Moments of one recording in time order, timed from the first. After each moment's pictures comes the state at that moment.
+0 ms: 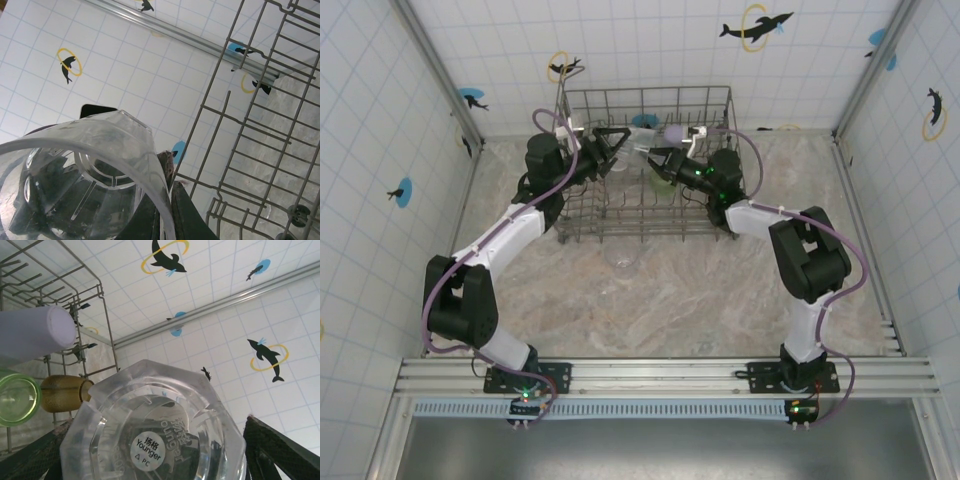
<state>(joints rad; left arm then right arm) -0.34 1.57 1.14 0.38 0.63 -1.14 0.49 1.92 1.18 0.97 -0.66 1.31</state>
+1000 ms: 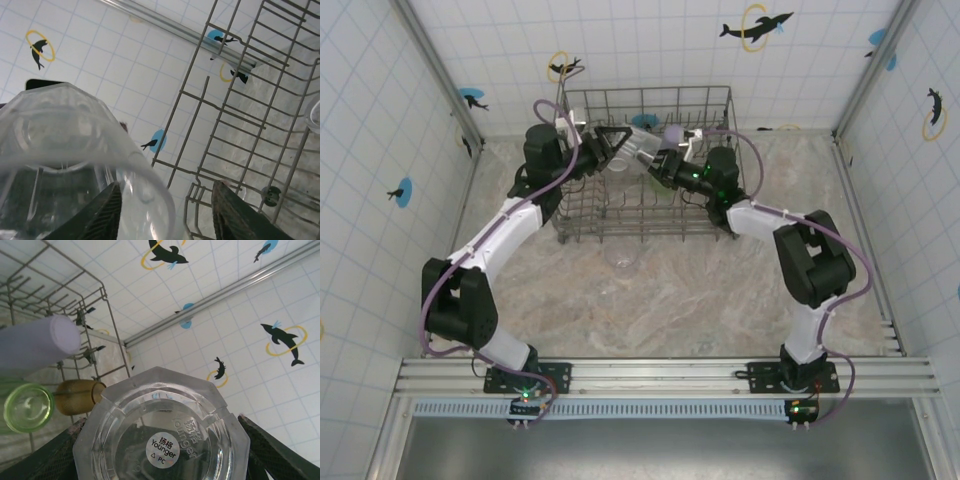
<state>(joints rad) -0.33 1.56 1.24 0.21 0.64 -0.96 0.49 1.86 1.16 0.78 -0.67 1.18</state>
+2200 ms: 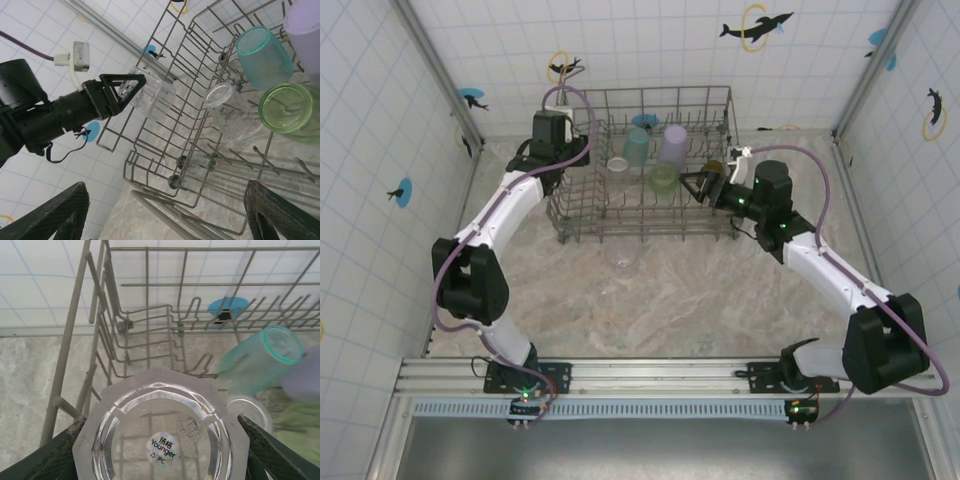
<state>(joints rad) -0.29 1.73 1.50 -0.36 -0.13 -0.10 0.39 1.30 0.89 0.20 -0.54 0.75</state>
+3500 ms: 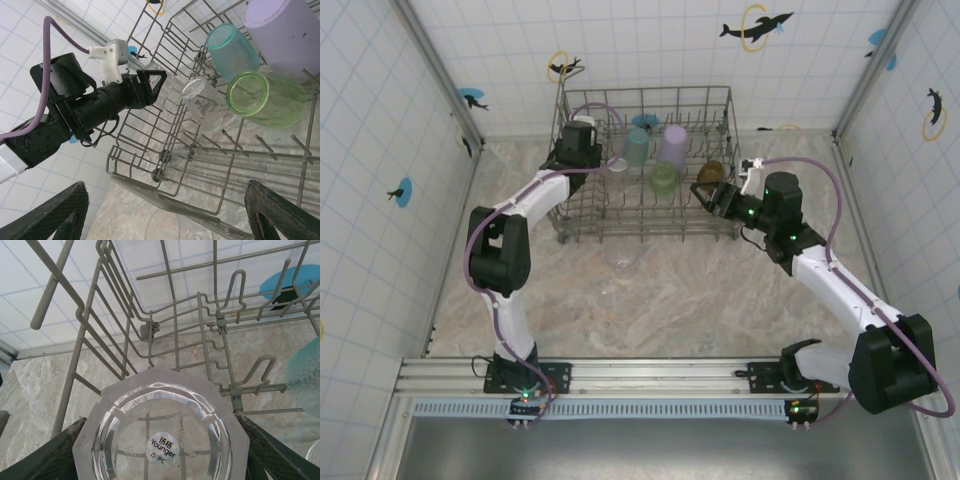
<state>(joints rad) -0.33 1.97 1.52 -0.12 -0.35 0.05 0.35 1.20 0.80 0.14 -0.51 0.72</state>
